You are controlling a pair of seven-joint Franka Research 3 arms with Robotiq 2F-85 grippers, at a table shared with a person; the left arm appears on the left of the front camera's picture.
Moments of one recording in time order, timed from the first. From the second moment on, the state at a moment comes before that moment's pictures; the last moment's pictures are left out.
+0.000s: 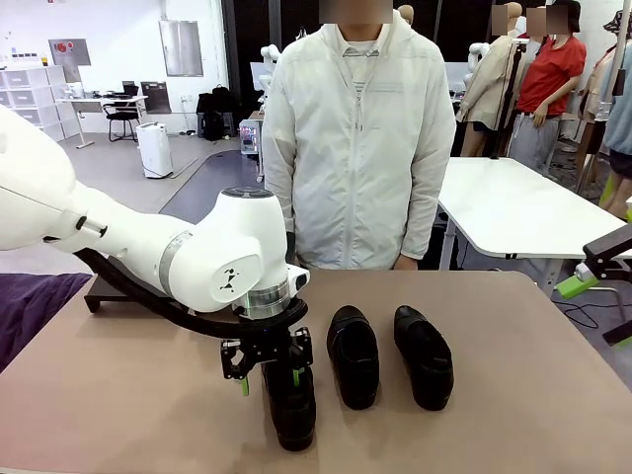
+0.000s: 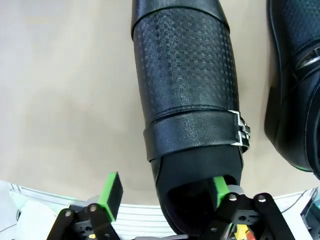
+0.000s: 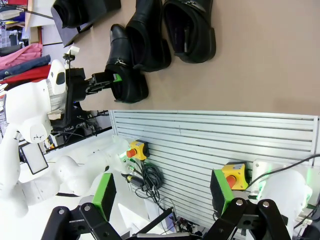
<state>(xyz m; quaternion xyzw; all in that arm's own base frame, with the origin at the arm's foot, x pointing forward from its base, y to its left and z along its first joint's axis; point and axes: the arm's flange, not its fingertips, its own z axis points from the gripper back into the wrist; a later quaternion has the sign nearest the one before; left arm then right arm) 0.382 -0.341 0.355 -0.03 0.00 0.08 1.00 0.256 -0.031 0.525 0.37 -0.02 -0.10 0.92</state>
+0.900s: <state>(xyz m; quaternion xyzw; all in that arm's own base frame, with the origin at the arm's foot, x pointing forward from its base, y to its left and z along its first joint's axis) 0.384 -0.337 0.354 -0.03 0.00 0.08 1.00 0.256 -0.031 0.525 0.37 -0.02 -0.10 0.92</state>
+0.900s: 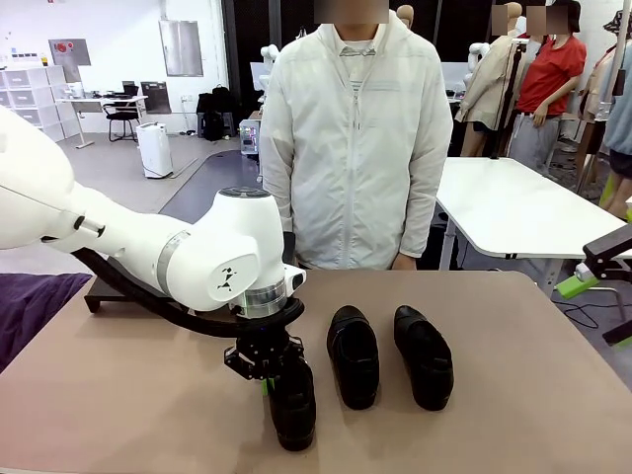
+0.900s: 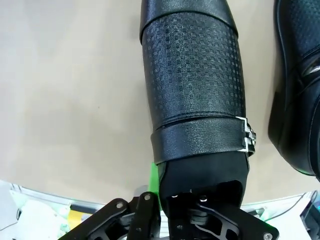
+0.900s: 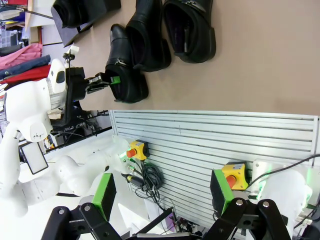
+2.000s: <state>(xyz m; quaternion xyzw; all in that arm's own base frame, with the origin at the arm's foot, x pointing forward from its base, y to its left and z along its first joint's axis) 0.309 -0.267 0.536 -0.01 -0.25 -0.13 0.96 0.256 -0.031 0.525 0.37 -0.02 -0.10 0.92</state>
